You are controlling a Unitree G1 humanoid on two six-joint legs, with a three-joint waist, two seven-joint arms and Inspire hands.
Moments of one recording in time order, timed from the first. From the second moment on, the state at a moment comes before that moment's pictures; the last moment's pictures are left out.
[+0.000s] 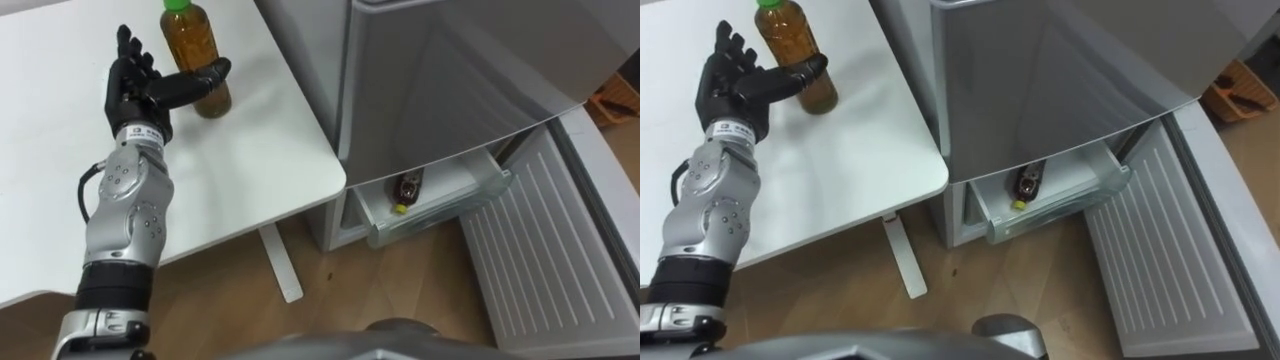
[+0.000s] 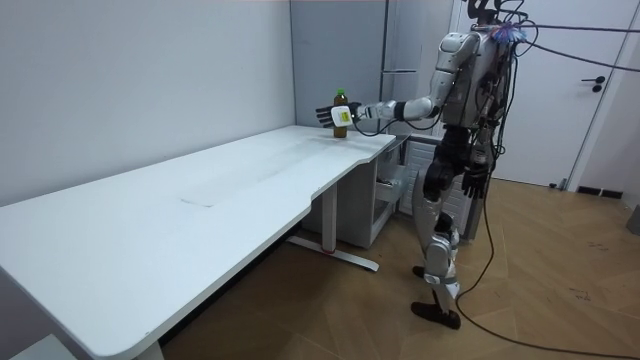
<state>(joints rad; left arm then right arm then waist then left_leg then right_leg) -0.12 0.21 0.08 0.23 -0.51 0.04 0.21 0.19 -0.21 -0.08 1.25 -0.05 0.13 0.04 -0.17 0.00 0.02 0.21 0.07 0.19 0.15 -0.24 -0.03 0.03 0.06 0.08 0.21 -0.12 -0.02</state>
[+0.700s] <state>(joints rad) -0.19 0.23 0.08 0.24 -0.52 0.08 0.20 0.18 -0.21 -0.08 1.28 -0.09 0.15 0.09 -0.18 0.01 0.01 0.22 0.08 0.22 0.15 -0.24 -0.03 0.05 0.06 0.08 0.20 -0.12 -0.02</state>
